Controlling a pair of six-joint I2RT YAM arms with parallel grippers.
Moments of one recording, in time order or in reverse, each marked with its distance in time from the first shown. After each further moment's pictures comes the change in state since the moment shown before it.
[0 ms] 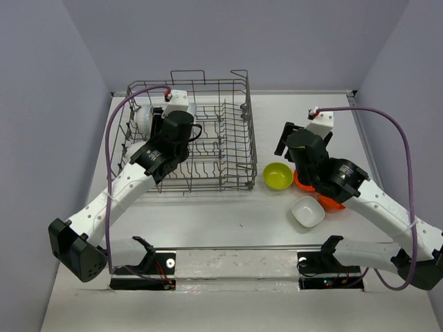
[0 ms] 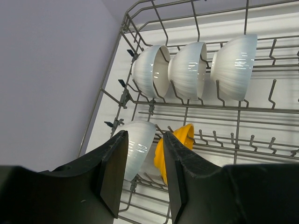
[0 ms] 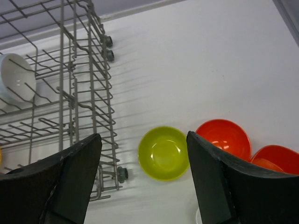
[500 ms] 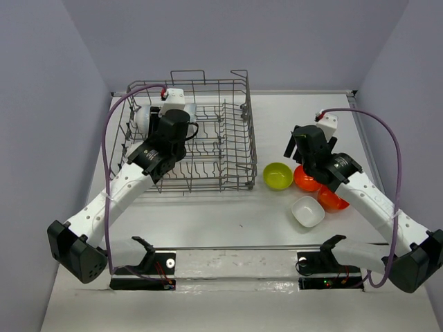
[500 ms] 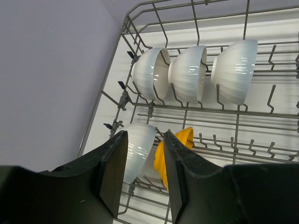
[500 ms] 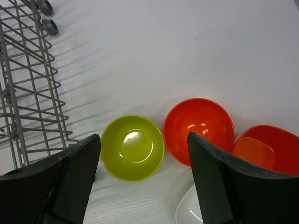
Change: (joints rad) left arm 0.026 -0.010 -0.001 0.014 0.027 -0.003; right arm -0.272 0.034 -0.152 -0.008 -0.198 0.037
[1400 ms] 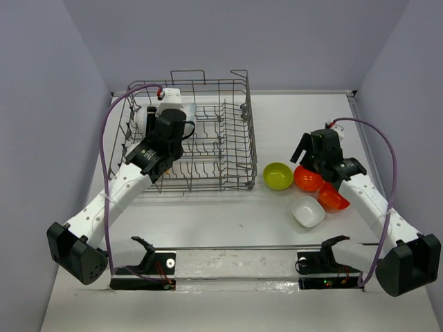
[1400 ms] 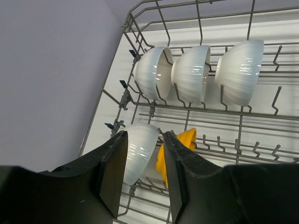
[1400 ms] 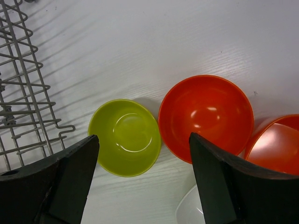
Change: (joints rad) left arm 0.035 -0.010 -0.014 0.010 0.027 0.000; right arm -0.274 0.004 -0.171 0.112 -0.393 0.007
